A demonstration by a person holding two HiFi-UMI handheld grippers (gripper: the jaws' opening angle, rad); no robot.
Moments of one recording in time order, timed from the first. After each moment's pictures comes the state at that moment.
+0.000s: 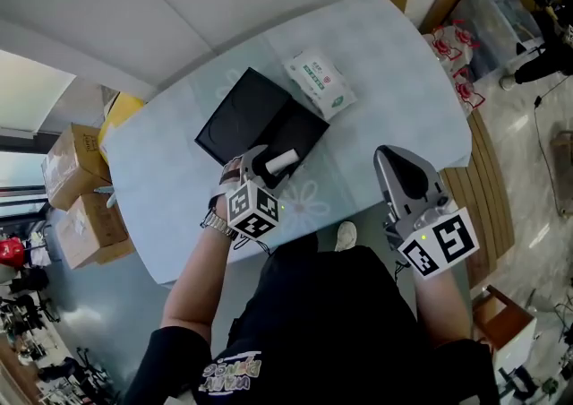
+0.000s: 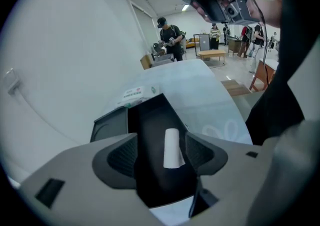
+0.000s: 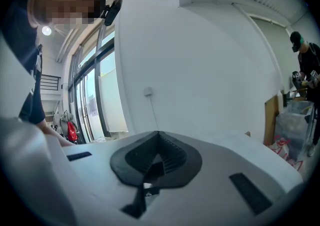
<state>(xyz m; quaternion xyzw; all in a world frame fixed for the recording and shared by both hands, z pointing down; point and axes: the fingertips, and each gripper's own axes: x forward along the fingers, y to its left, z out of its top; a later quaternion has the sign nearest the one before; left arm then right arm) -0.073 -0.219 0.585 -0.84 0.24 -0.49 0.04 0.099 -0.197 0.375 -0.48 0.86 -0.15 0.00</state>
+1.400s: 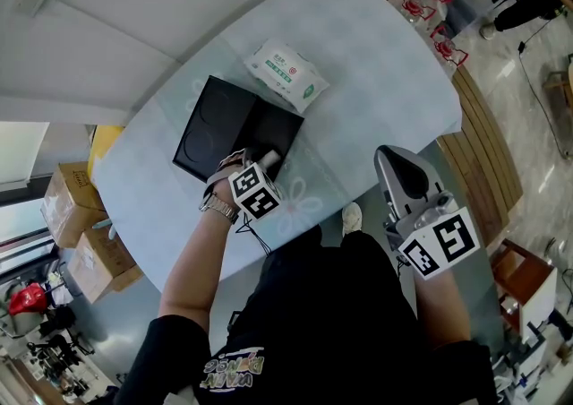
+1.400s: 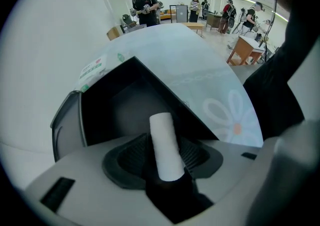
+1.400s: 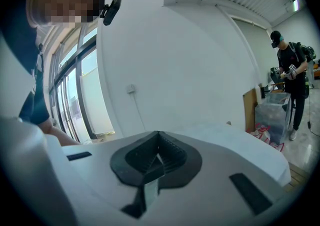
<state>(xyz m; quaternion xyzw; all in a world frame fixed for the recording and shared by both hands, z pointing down) -0.065 -0.221 0.672 -0.77 0.08 -0.63 0.03 0.144 -0.180 0.410 -0.55 0.81 -0.20 0.00</state>
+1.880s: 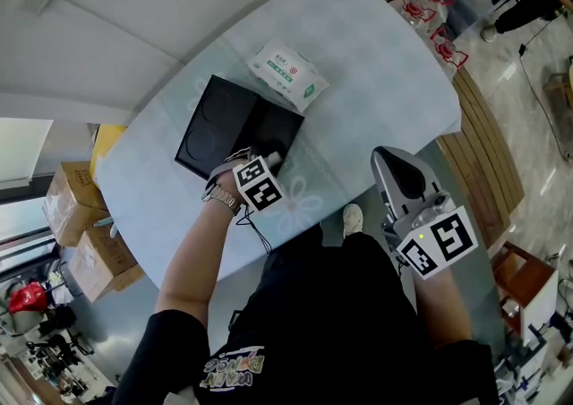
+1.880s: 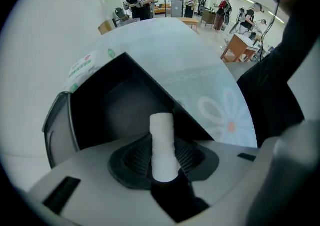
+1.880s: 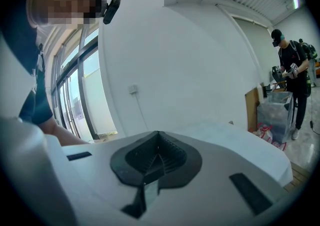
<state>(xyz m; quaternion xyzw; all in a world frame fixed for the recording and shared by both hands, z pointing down) -0.063 -0.212 0.677 -0.75 0.04 -0.66 0.01 0.137 -0.173 0.408 -0.55 0.81 -0.20 0.00</state>
